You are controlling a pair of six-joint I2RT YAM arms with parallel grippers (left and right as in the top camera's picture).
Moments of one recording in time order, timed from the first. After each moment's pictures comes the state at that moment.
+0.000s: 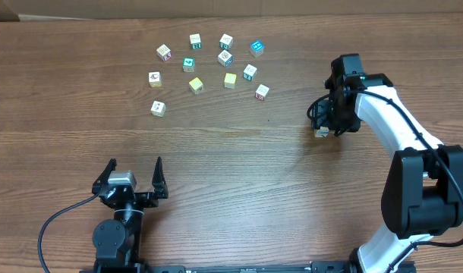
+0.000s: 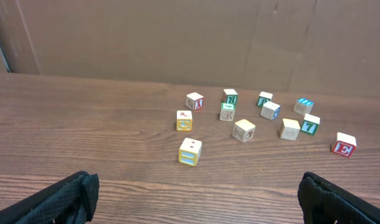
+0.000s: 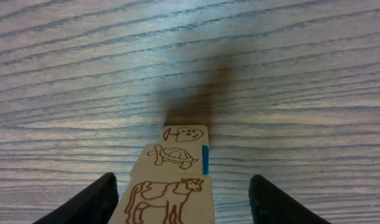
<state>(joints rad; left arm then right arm) -0.03 0.02 0.01 -0.08 -0.03 -0.09 0.09 1.88 1.34 -0.89 -0.01 0.17</state>
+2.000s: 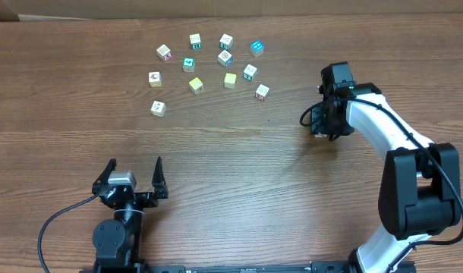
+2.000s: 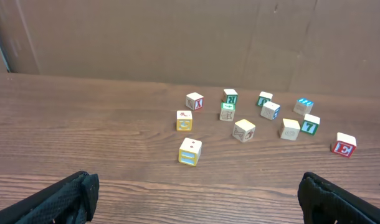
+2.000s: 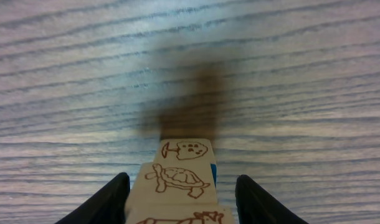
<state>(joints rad) -0.03 0.02 0.01 -0.08 -0.03 -0.09 0.13 1.88 1.25 -0.77 0.07 0.19</state>
